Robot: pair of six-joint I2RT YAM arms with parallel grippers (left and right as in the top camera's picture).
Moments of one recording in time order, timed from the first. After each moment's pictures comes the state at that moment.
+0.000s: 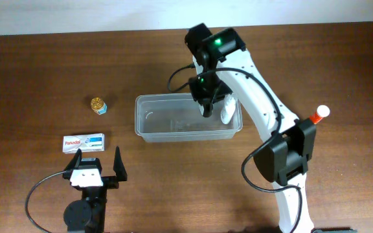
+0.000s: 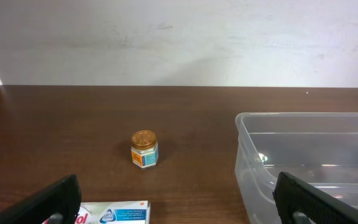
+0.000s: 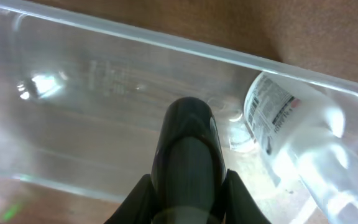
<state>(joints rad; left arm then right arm) 0.01 0.01 0.01 -0.08 -0.01 -0.02 0.47 2.24 2.25 -1.54 -0.08 0.26</state>
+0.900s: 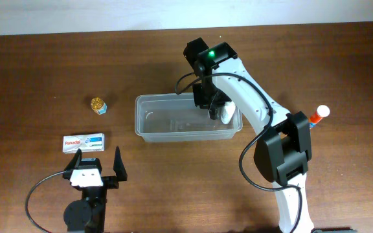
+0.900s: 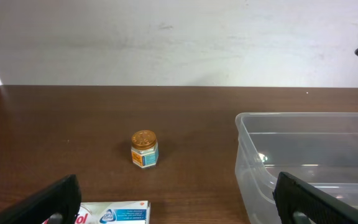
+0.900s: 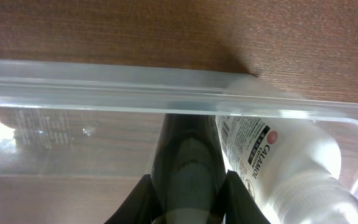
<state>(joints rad) 0.01 0.01 0.01 -0.08 -0.01 -0.02 0.47 2.24 2.07 -1.37 0.07 0.41</state>
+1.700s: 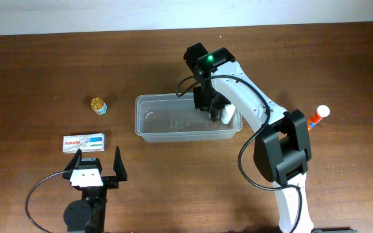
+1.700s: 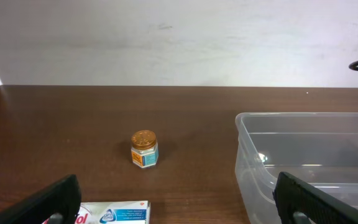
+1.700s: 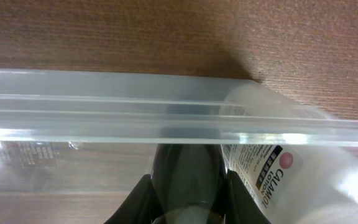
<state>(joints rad) 0.01 0.01 0.01 -0.08 -0.01 -0.02 0.47 2.25 2.00 -1.30 0.08 0.42</state>
